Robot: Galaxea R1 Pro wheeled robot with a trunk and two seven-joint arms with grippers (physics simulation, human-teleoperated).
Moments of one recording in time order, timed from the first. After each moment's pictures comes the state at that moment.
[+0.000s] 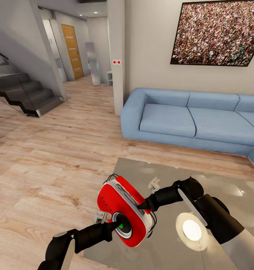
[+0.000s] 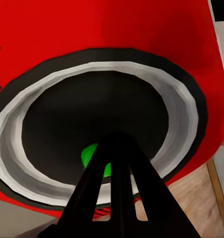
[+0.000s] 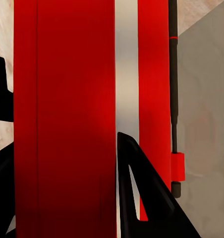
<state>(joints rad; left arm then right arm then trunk) -0.13 -0.13 0.04 -1.45 0.07 0.72 -0.81 -0.65 -0.28 0.49 -1.41 -0.20 1.03 0.84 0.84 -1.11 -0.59</state>
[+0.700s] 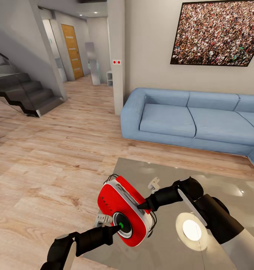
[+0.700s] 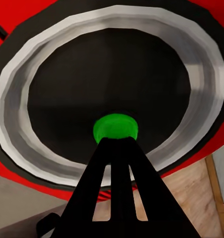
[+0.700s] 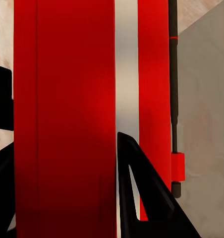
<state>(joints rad) -0.13 -0.13 0.03 -1.40 0.06 0.71 -0.81 -0.65 -0.28 0.49 -1.40 -0.19 1.03 0.84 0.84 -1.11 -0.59</state>
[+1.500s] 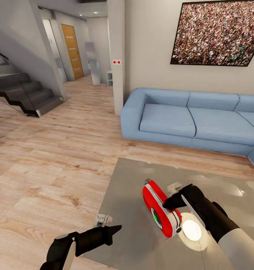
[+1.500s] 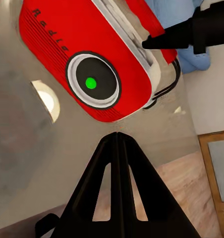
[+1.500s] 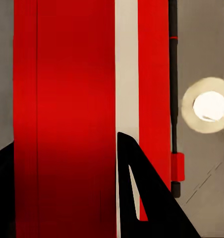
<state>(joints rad) -0.13 -0.13 0.03 -1.40 0.06 0.71 -0.82 -0.65 -0.26 0.43 -1.10 -0.09 1.02 0.32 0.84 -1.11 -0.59</state>
